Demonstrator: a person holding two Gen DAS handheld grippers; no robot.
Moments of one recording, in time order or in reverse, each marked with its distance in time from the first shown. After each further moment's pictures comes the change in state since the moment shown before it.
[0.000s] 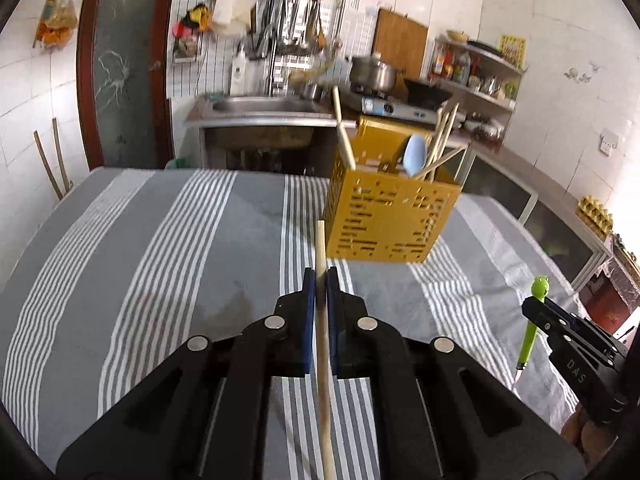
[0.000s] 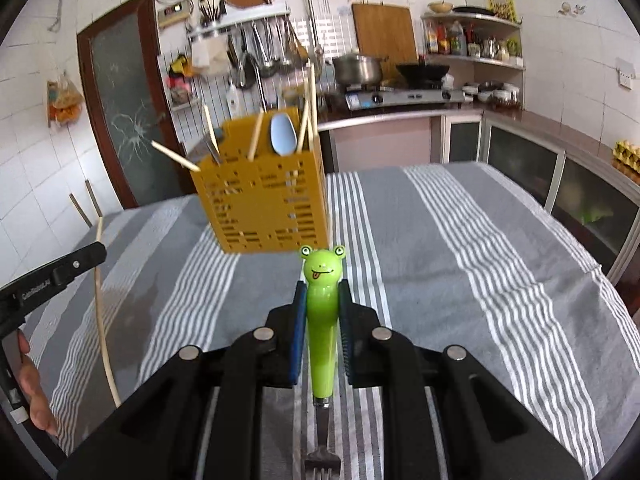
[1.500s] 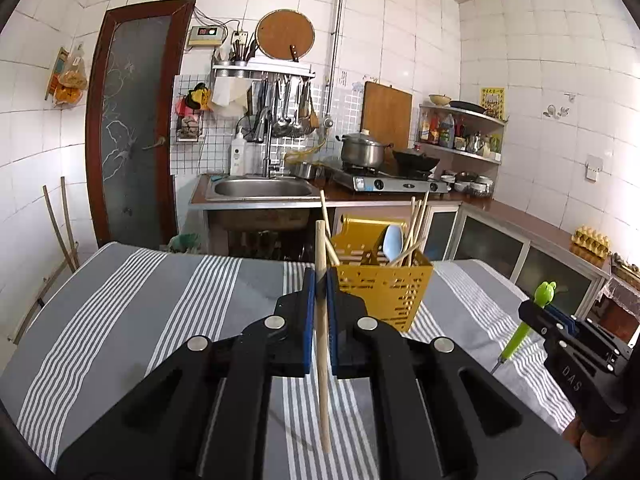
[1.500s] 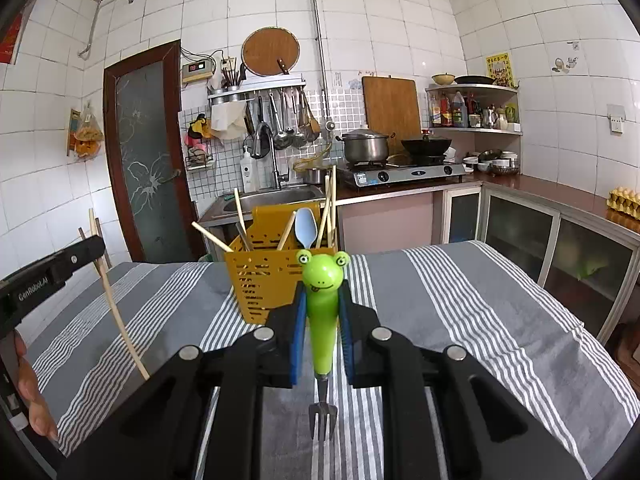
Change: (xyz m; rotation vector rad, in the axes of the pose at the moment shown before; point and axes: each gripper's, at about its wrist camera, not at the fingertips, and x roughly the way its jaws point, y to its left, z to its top) left arm -0.055 -0.015 0.026 0.052 -0.275 0.007; right arm -0.044 0.019 0.019 -0.052 -0.248 0.005
